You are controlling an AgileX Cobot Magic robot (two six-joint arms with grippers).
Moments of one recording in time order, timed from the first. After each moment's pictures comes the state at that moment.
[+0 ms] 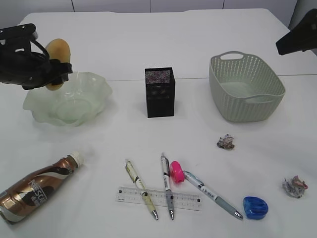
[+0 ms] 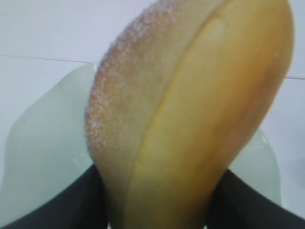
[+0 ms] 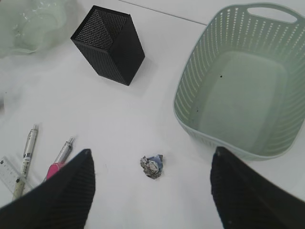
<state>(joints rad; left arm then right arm) -0.13 1.94 -1.19 -1.63 -0.03 1.35 -0.20 1.53 -1.31 0.72 0.98 -0.93</state>
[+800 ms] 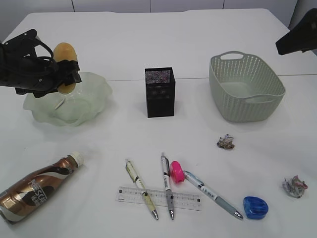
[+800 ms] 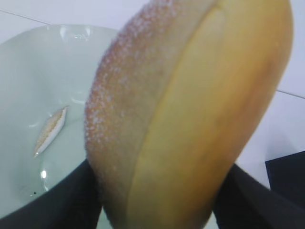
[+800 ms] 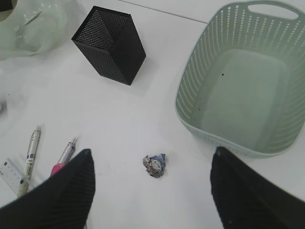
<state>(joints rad) -0.13 1.97 -1.20 -1.82 0.07 1.32 -0.20 1.53 -1.31 0.72 0.98 -0.91</state>
